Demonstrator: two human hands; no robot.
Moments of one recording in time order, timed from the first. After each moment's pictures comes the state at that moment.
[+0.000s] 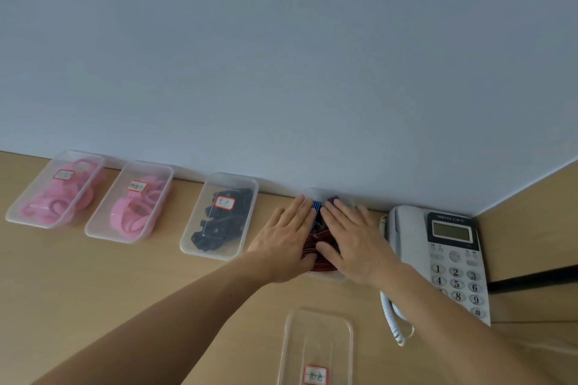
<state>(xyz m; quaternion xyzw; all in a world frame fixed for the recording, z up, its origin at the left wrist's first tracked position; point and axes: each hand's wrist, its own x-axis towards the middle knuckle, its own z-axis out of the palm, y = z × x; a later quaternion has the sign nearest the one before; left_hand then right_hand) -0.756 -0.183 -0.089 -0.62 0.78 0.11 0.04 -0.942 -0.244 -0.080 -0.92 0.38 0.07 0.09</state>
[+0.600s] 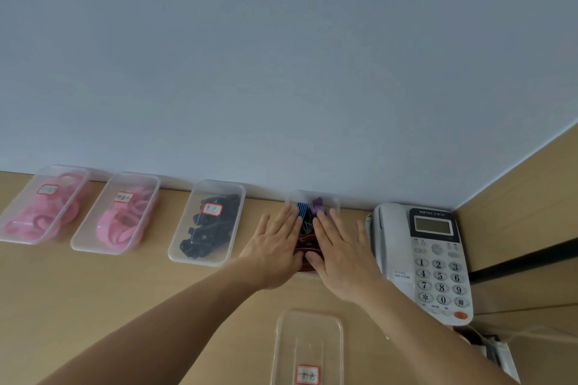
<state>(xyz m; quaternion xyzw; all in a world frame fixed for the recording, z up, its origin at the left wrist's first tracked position) -0.763 -0.180 -0.093 -0.62 0.77 0.11 0.10 -0.943 -0.215 -0.087 -0.88 0.45 0.12 0.08</state>
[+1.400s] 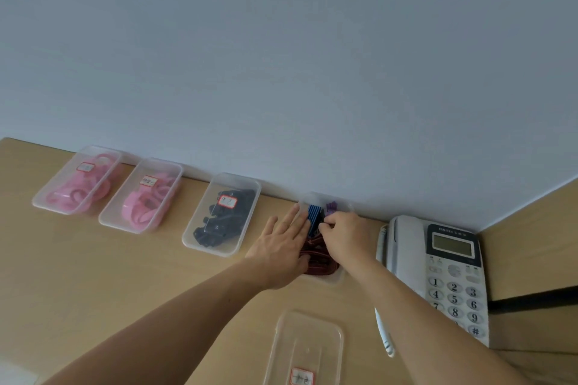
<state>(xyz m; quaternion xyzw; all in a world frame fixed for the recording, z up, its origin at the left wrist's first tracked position) -0.770 -0.175 -0.084 -0.66 0.73 0.15 0.08 -0.908 -0.254 -0.065 -0.76 0.58 -0.10 0.26</state>
